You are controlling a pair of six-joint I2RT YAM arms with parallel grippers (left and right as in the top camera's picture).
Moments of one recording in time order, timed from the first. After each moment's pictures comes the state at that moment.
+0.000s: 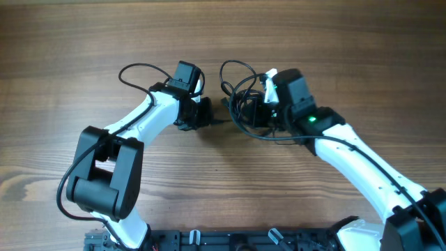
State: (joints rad) left arm -0.35 1.85 1.12 -0.60 0.30 -0.53; right arm 0.45 1.47 0.94 -0.33 -0.38 0.55
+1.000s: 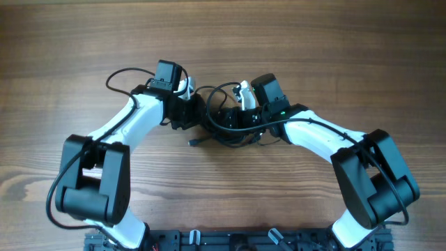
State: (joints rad) left arm -0.25 1.80 1.07 -0.55 0.50 -0.52; right arm 0.50 1.82 0.94 -0.07 -0.70 0.58
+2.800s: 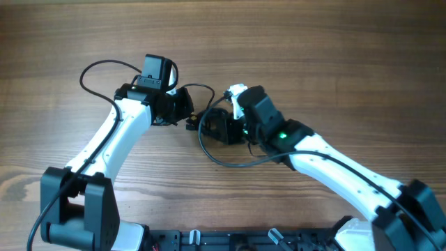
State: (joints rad) left arm -0.22 1.63 1.10 -0.68 0.26 -0.57; right arm 0.70 1.53 0.92 -0.18 -0.22 0.51
